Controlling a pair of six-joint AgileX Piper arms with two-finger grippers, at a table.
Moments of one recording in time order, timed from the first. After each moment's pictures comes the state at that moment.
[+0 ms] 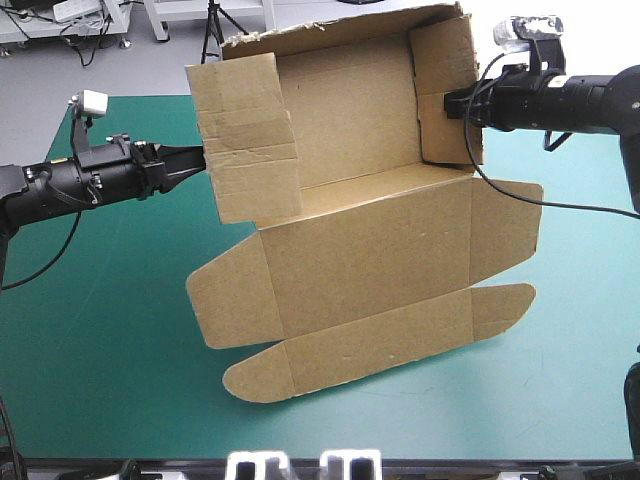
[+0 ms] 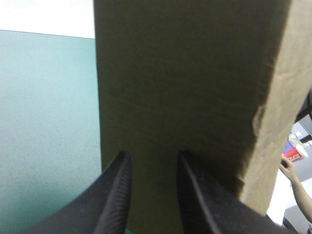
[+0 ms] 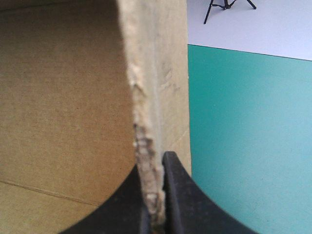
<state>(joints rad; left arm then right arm) 0.19 1.29 -1.27 -1.30 1.22 0.72 0.04 1.54 -1.75 0.71 1.01 -0.45</state>
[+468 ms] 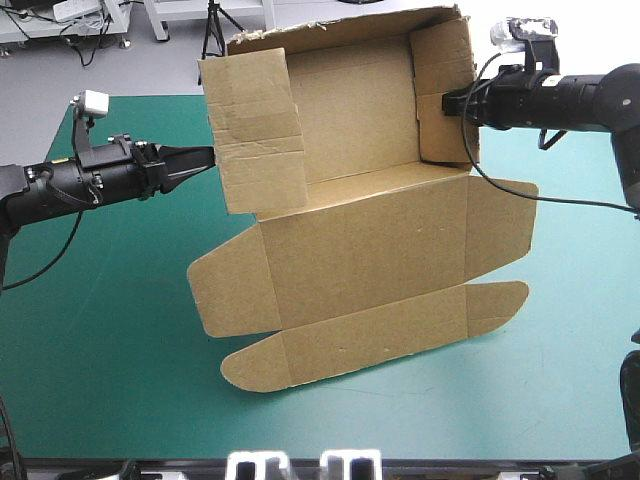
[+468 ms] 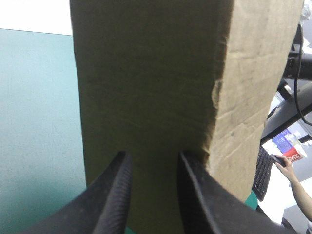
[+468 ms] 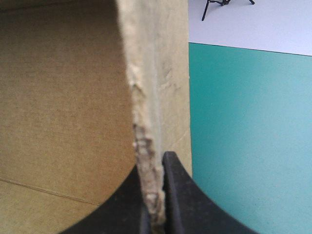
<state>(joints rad) 0.19 1.29 -1.27 -1.30 1.22 0.72 0.04 1.57 -1.75 0.72 0.99 -0.45</state>
